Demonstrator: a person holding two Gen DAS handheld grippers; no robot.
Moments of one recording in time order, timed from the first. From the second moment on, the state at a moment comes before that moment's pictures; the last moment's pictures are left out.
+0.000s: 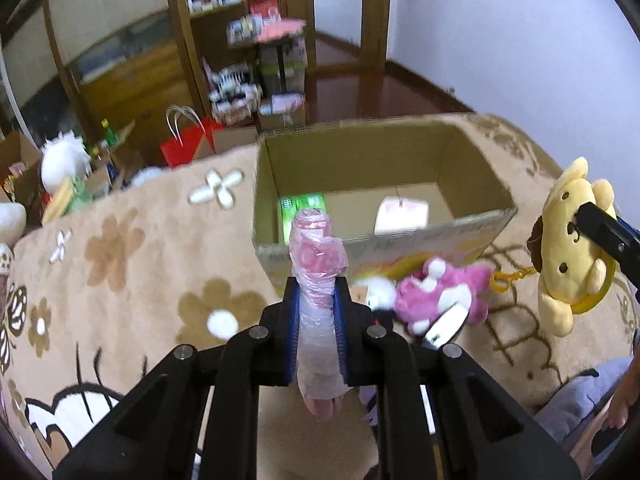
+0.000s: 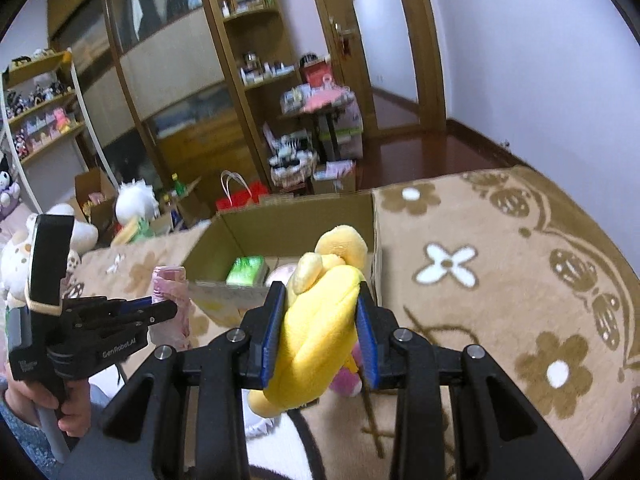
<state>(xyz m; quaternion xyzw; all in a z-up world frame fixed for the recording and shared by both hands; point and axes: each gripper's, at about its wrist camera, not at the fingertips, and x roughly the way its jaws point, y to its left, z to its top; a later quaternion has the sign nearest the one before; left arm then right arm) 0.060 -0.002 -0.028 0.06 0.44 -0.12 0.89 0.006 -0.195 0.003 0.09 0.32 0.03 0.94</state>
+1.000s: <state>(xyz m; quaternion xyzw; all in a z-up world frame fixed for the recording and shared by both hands) 0.101 0.007 0.040 0.02 0.27 -0.09 0.96 0.043 -0.183 0.057 0.05 0.20 0.07 0.98</state>
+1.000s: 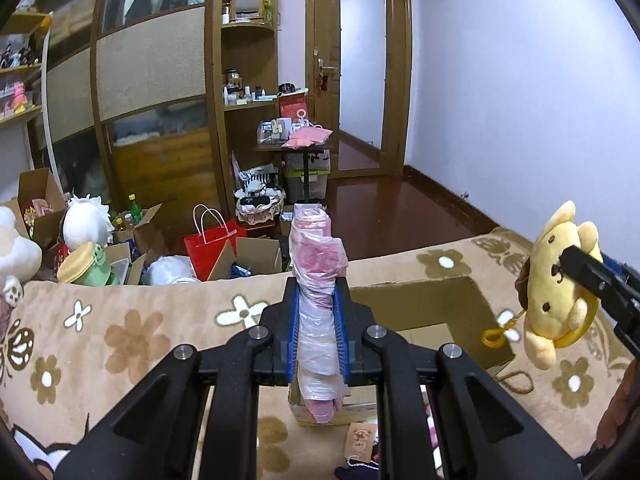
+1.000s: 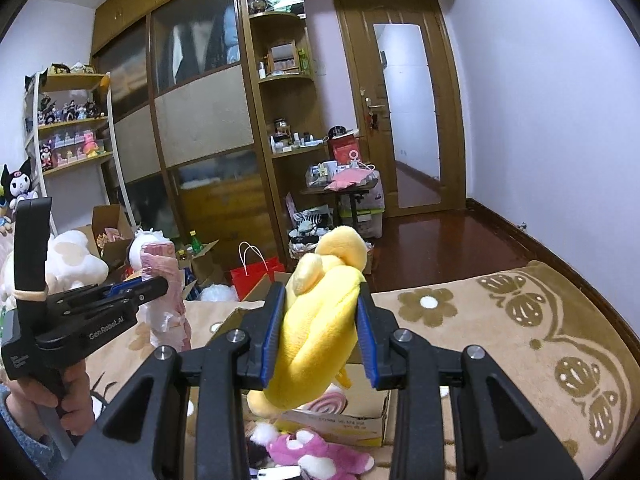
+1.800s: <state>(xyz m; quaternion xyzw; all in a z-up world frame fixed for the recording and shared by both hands) 0.135 -0.010 -0.005 0.03 0.32 -0.09 0.94 0.106 -0.162 -0.005 0.01 0.28 0.09 0.96</state>
